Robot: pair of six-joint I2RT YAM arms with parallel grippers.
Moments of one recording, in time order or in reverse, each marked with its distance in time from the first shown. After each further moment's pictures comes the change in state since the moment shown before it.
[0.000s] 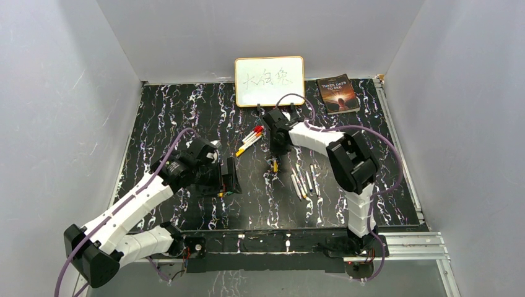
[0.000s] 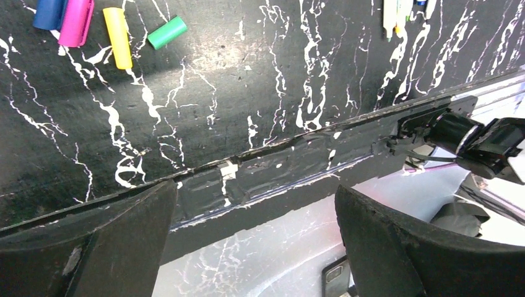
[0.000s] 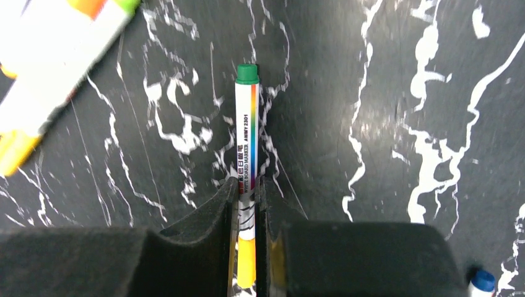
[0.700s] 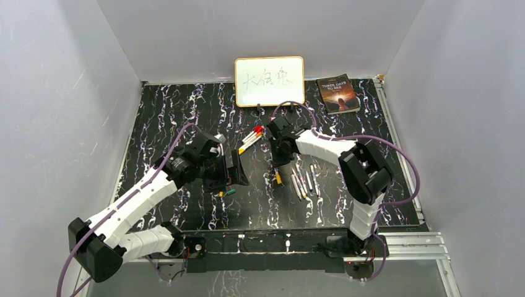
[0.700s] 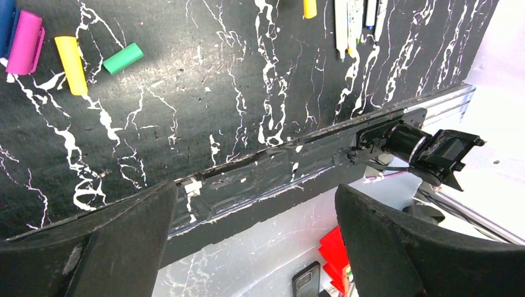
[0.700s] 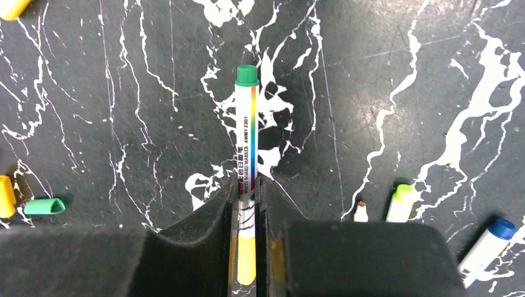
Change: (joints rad) left arm 0.000 0.061 0.046 0.080 0.044 -0.081; right arm 0.034 -0.181 -0.190 0.014 -0.157 -0.104
